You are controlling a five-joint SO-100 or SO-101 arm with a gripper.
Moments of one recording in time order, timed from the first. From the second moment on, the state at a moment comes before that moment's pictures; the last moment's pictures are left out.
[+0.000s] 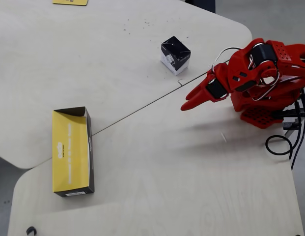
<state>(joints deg) -9.4 178.4 154.1 69.3 -49.2</state>
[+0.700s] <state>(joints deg) 22.8 118.1 108.7 67.3 -78.8</state>
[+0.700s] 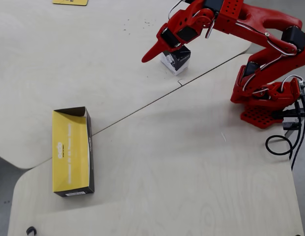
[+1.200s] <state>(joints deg) 37.6 115.8 115.0 57.0 -94.8</state>
